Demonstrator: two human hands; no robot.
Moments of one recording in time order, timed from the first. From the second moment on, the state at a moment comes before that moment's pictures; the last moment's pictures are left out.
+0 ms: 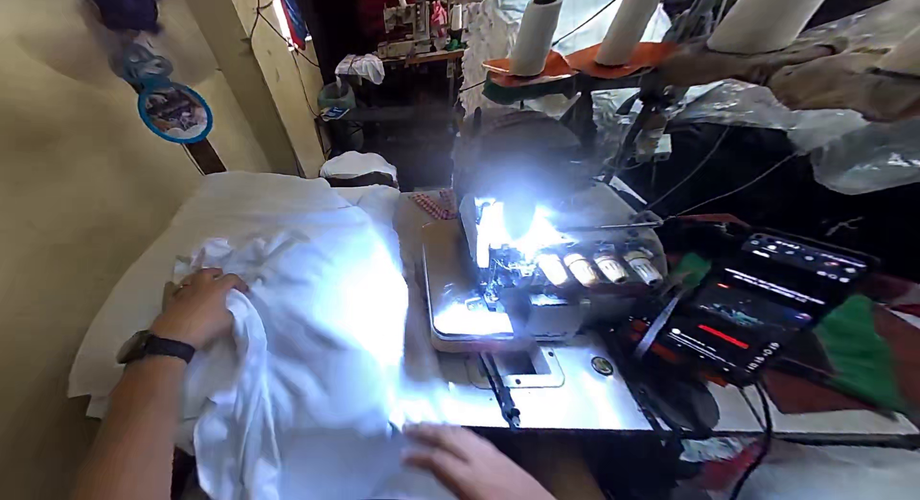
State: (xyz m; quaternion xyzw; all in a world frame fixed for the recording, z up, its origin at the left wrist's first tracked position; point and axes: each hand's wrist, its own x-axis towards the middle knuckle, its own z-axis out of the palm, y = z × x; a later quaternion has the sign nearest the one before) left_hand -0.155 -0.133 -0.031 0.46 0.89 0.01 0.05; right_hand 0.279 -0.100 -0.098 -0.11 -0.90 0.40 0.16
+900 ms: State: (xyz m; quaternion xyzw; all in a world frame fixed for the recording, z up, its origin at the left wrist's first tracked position) left_hand 0.018 -0.061 -0.056 0.59 0.63 0.43 0.27; right_hand 0.216 -0.039 -0.124 -0.29 -0.61 0.55 0.48
